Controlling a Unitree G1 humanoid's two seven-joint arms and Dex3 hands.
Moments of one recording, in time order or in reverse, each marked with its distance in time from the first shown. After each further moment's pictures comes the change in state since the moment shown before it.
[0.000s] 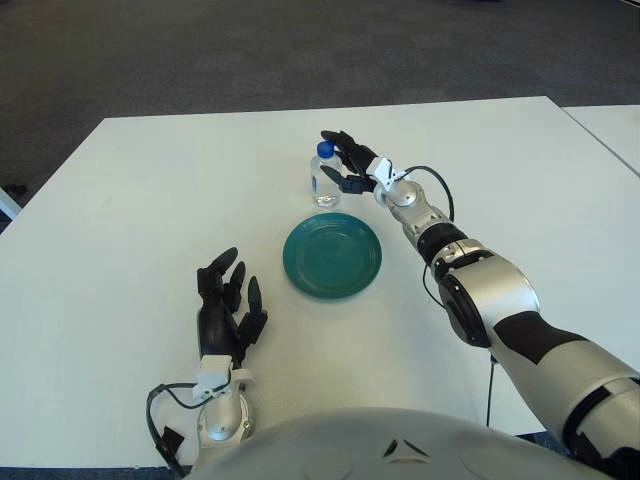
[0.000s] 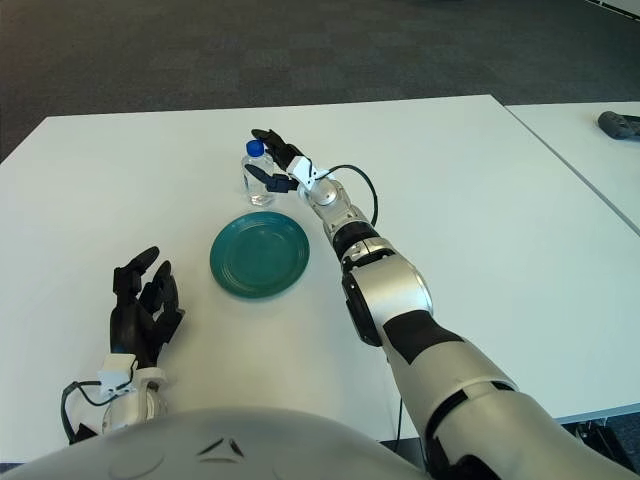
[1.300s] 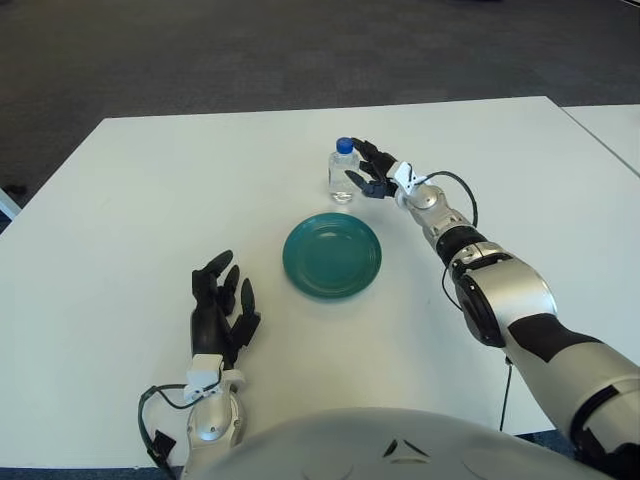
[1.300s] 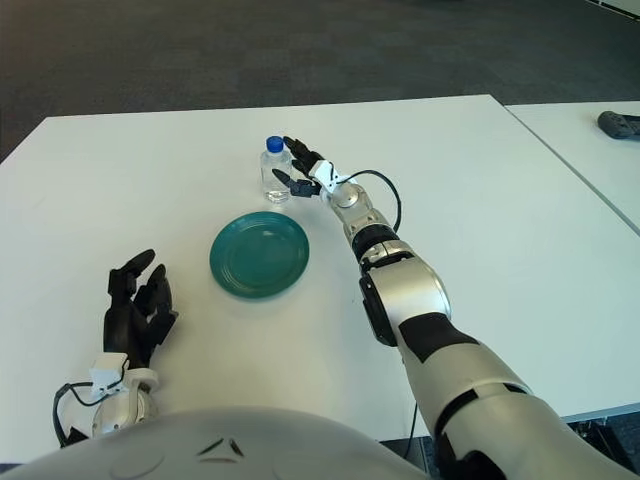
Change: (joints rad) left arm -0.004 0.001 0.045 -0.006 -0.015 0.031 -0.061; right arm 0.017 -0.076 0.027 0.027 -0.036 0.118 -0.006
